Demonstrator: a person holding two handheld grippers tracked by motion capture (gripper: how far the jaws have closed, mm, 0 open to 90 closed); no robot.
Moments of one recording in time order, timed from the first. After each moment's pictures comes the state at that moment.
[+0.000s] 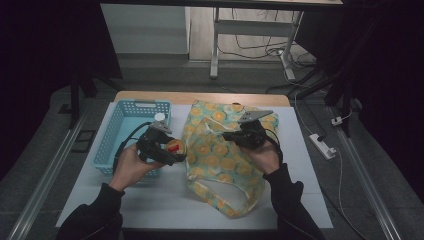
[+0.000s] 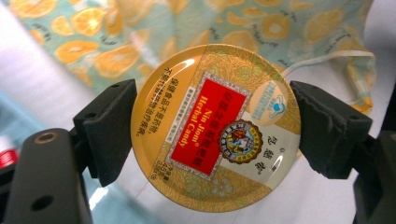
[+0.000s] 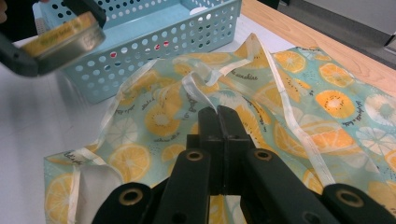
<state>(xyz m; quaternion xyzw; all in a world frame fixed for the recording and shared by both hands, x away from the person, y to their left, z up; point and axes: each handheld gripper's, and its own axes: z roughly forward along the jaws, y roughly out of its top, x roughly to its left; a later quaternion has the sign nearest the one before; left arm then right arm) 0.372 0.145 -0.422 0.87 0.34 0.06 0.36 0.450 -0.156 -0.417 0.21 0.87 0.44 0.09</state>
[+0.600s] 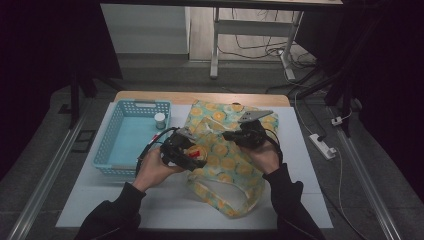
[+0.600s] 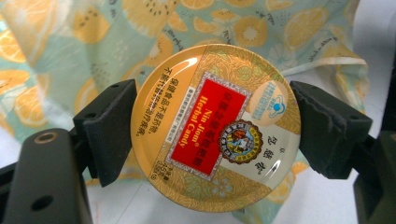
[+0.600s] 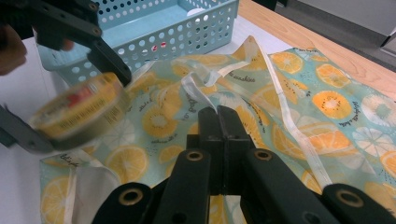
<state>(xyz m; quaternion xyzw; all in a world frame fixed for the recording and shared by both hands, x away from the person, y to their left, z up) 0.387 0.090 -0.442 0.88 0.31 0.04 0.35 0.451 -0.156 -0.417 0.21 0.87 0.44 0.09</state>
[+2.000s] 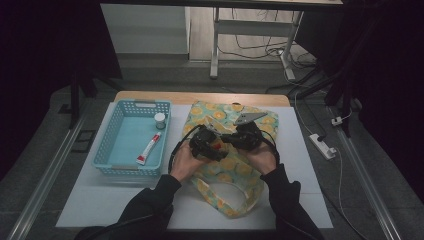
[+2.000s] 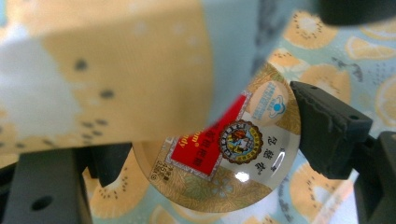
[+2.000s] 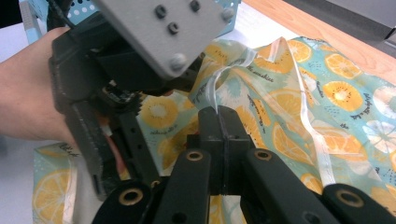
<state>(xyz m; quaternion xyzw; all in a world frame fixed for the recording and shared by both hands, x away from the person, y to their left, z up) 0.449 0.027 -0.492 0.86 0.35 0.07 0.35 0.452 -0.148 -0.429 0.21 0.88 0.42 0.09</state>
